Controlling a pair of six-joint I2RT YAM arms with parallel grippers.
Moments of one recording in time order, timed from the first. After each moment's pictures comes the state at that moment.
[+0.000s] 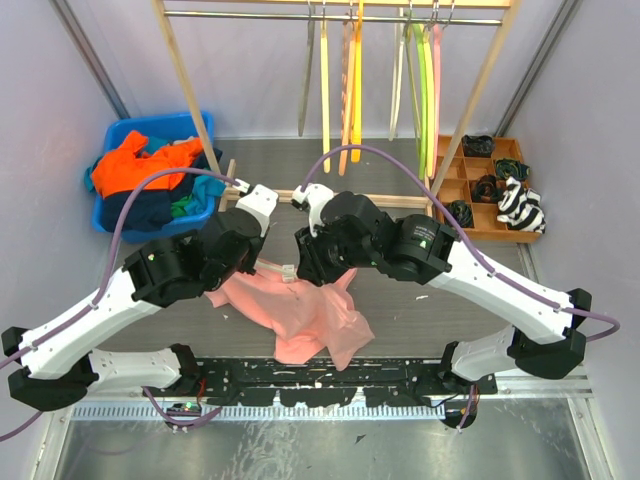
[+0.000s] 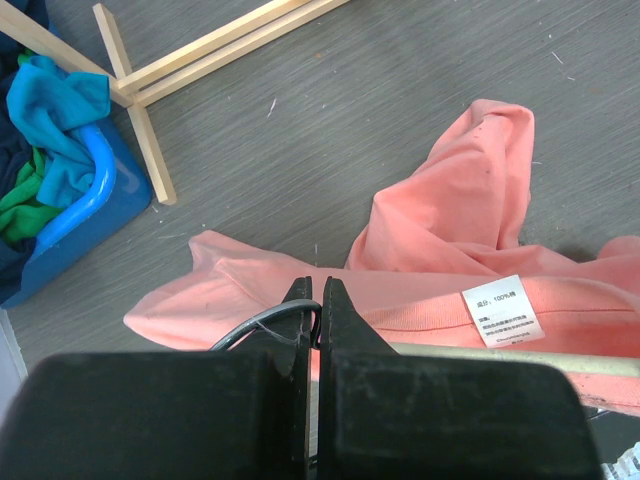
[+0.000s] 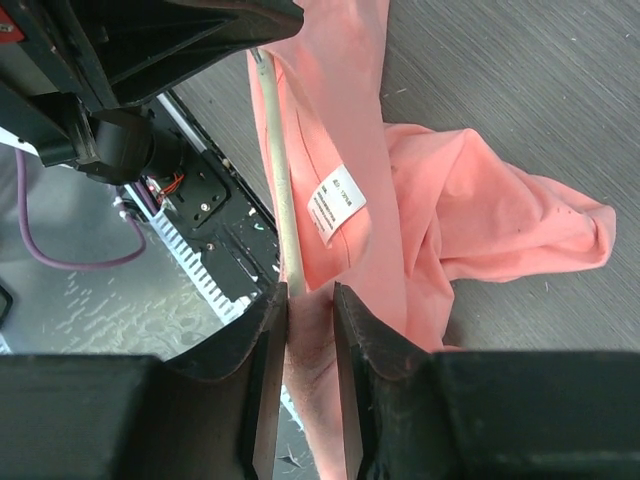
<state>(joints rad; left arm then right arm) -1.07 1.09 1.39 -1.00 -0.57 -0.24 1.12 1.35 1.62 -0.93 0.01 0.40</state>
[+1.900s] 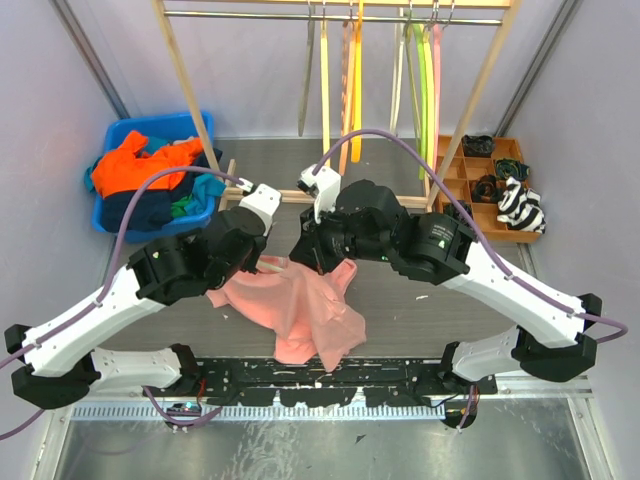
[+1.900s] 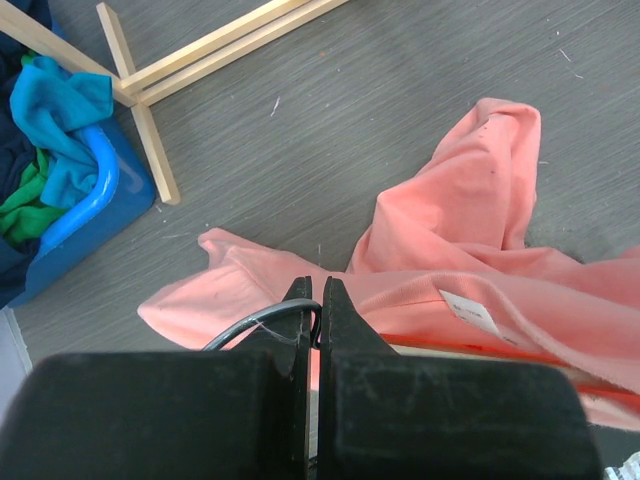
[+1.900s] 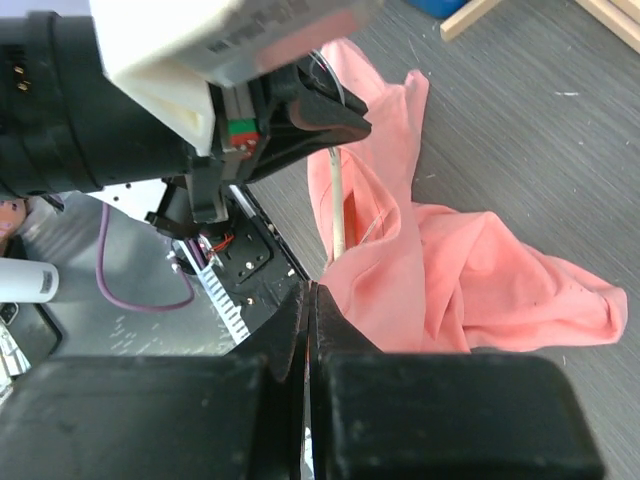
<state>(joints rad) -1.07 1.11 1.40 -1.00 -0.58 -0.24 1.12 1.32 1.66 -0.82 0.00 0.40</state>
